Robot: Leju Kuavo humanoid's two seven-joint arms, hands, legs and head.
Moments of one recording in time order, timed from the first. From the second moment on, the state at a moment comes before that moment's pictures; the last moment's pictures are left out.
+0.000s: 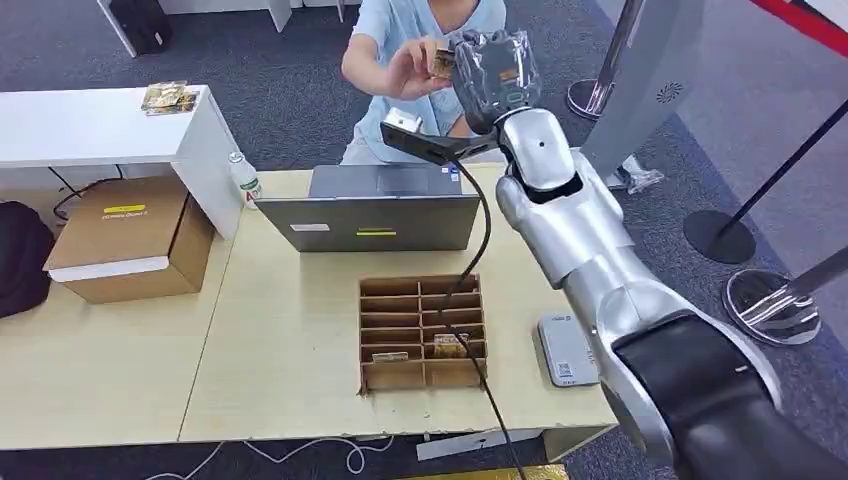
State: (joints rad) left arm -0.03 0.10 0.27 -0.19 -0.69 -0.06 0.10; right arm -1.12 0.13 0.48 -0.67 1.45 -0.39 0.10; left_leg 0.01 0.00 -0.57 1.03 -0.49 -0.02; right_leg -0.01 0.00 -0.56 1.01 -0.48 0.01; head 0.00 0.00
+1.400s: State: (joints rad) left arm -0.02 0.10 0.32 -0.19 -0.73 -0.07 0.10; right arm -1.08 0.03 0.21 -0.81 0.74 0.05 -0.01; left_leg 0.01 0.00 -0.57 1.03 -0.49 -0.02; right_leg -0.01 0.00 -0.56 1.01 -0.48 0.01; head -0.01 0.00
